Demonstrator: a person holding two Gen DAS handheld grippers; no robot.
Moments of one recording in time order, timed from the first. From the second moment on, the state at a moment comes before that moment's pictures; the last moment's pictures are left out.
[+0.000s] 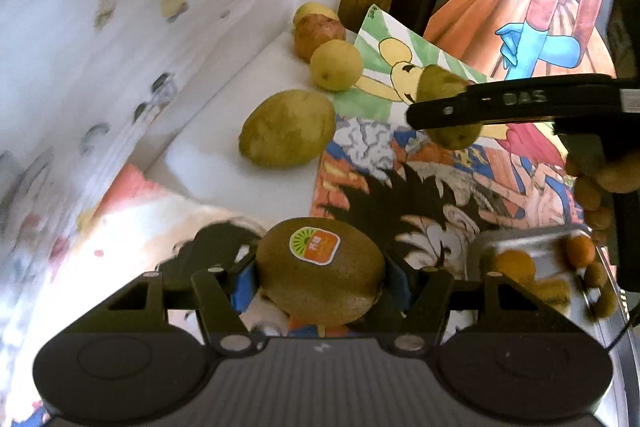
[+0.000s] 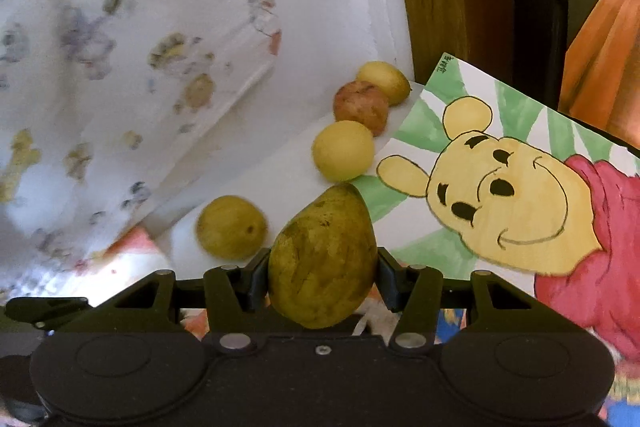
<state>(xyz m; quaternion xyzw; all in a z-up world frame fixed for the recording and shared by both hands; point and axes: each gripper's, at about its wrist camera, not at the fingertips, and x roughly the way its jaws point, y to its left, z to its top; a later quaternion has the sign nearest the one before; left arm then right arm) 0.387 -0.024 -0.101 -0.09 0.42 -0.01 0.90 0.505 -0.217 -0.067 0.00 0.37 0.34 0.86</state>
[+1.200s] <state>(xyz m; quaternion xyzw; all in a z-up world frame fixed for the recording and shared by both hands) 0.285 -0.131 -0.068 -0.03 0.43 -0.16 0.89 0.278 -0.398 -0.071 0.15 0.38 0.11 0.91</state>
